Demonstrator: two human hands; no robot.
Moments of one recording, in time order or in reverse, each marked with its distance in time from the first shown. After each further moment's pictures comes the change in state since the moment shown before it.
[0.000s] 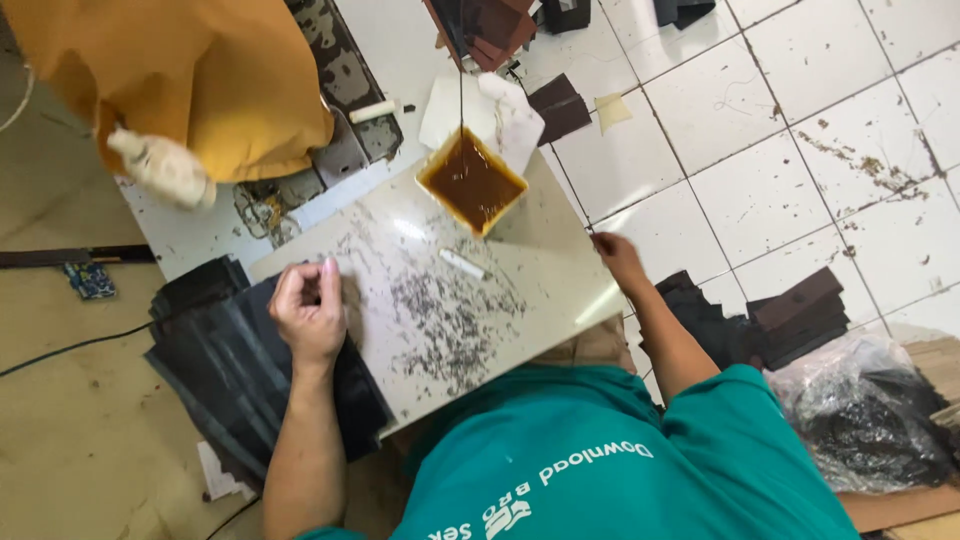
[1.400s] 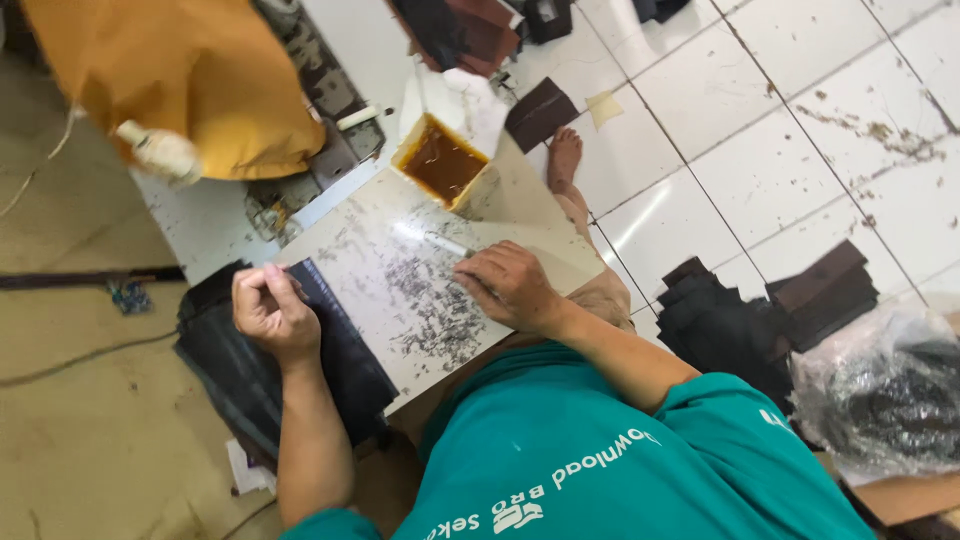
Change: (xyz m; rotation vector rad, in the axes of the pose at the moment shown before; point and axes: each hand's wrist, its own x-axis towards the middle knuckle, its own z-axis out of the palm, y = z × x) left_hand 0.010 0.019 -0.020 -0.031 0.256 0.119; right_hand -0.141 -0.280 0.027 0.106 0.402 -1.187
